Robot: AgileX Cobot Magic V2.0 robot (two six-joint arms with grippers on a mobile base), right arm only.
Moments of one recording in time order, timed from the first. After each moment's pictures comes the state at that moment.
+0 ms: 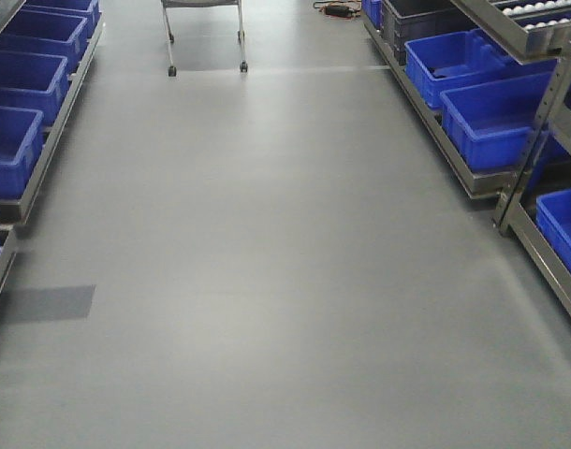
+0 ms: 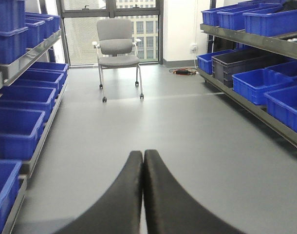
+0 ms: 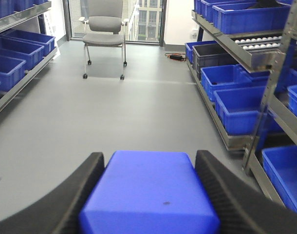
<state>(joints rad) -0.05 0.07 -0.42 0.14 0.63 -0.20</state>
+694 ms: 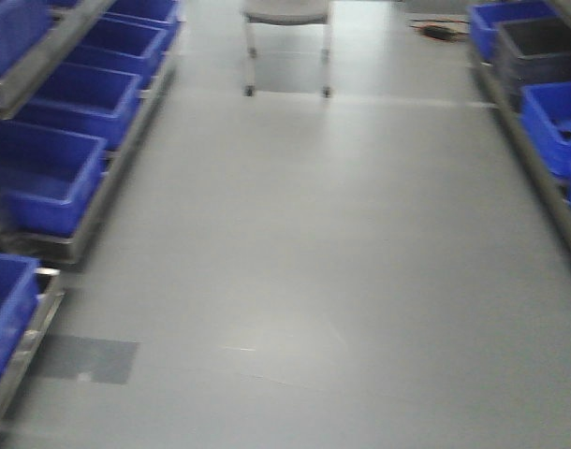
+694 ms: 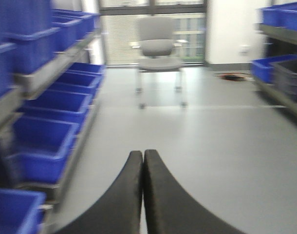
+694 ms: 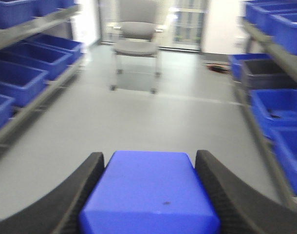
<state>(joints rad) -0.05 0.07 -0.42 0.14 0.63 -0.20</state>
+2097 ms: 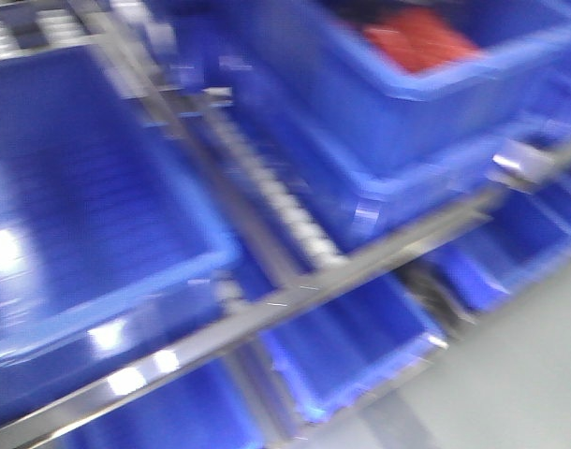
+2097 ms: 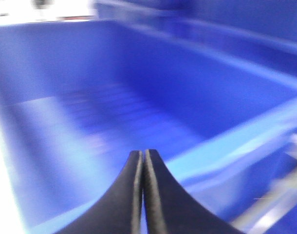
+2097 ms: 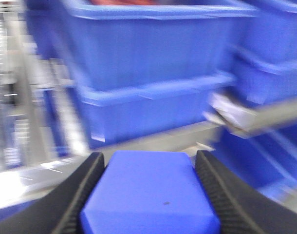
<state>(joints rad) -0.05 0.07 -0.42 0.14 0.63 -0.20</state>
